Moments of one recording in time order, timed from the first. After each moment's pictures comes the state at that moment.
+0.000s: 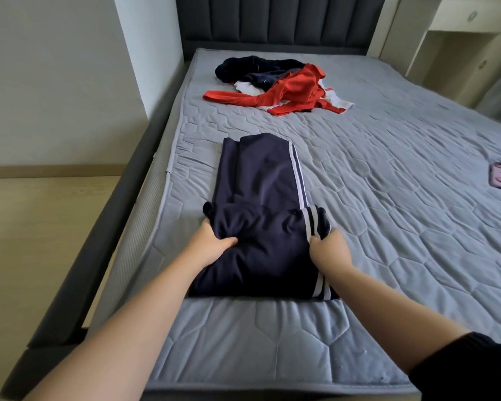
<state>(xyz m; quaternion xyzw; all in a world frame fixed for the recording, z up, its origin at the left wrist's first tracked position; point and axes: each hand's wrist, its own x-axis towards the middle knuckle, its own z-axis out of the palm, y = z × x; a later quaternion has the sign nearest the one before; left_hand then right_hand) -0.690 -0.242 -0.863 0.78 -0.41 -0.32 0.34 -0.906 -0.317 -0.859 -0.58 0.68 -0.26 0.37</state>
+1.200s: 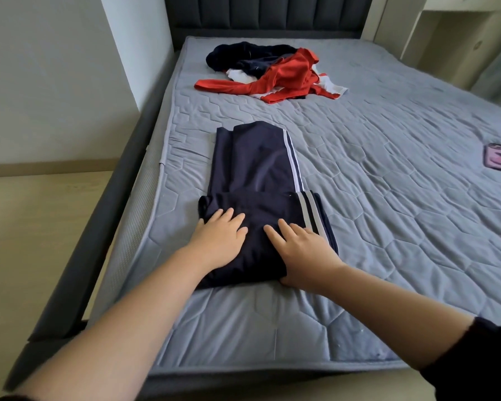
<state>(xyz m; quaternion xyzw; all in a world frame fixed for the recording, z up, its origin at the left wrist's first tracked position) -0.710 -0.243 -0.863 0.76 -0.64 -0.12 0.01 -0.903 -0.282 -0.865 -0.94 0.33 0.05 -0.08</state>
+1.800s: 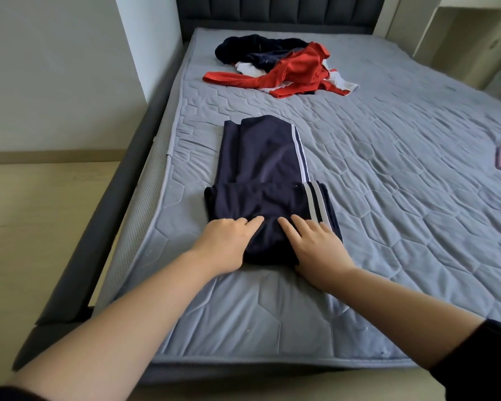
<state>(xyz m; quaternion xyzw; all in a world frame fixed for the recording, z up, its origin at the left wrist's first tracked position) -0.720 -0.221 -0.864 0.67 -0.74 0.05 -0.01 -0.914 -0.285 -0.869 -0.93 0.35 0.02 -0.12</state>
